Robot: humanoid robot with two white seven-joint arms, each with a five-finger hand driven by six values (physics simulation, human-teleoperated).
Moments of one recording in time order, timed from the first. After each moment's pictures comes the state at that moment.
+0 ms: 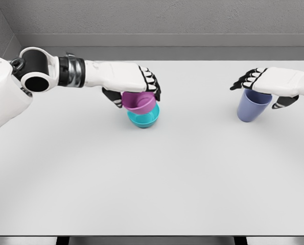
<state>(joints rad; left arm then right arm) -1.01 0.53 -0.92 -1.37 -0.38 -0.61 -0.61 -0.70 -0.91 0.57 -1.41 0.46 -0.61 0.61</state>
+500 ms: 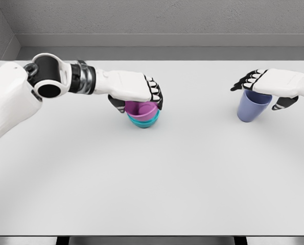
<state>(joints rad) -1.01 0.51 -0.97 -1.37 -0.47 -0.61 -0.61 -0.70 -0.90 0.57 -1.38 0.46 -0.61 0.61</state>
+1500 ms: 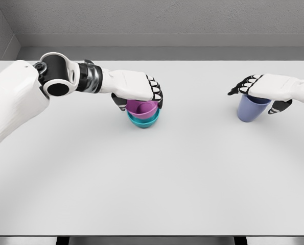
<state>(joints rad) -1.03 0.46 -0.98 -1.31 -0.54 -0.61 -0.61 -0.70 -0.86 0.59 -1.33 0.49 -0.61 0.61</state>
